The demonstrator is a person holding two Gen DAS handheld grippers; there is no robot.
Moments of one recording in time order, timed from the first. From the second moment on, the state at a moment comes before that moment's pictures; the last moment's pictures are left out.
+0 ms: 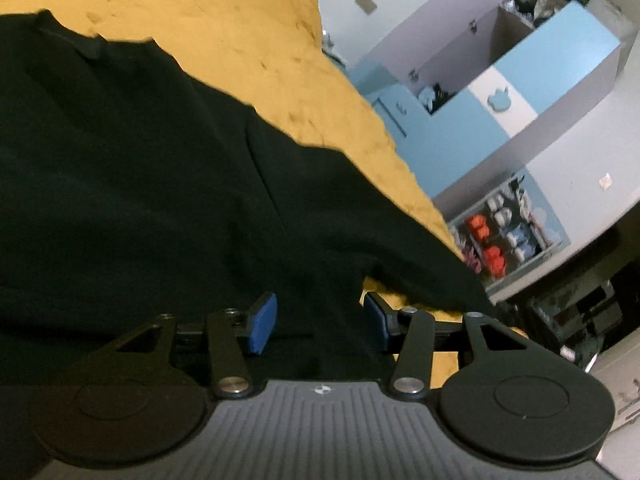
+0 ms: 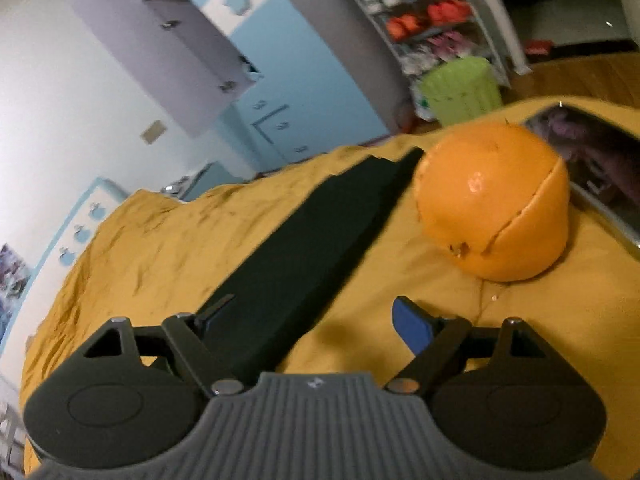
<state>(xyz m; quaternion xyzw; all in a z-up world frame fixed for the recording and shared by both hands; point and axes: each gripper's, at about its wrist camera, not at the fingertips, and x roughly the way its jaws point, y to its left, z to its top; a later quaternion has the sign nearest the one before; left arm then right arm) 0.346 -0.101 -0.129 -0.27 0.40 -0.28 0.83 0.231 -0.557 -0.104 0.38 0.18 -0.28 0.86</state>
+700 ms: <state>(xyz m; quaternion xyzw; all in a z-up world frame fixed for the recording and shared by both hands) 0.356 -0.114 -0.150 -0.26 0.42 -0.30 0.82 0.313 -0.582 -0.115 0.35 0.13 -0.40 0.83</state>
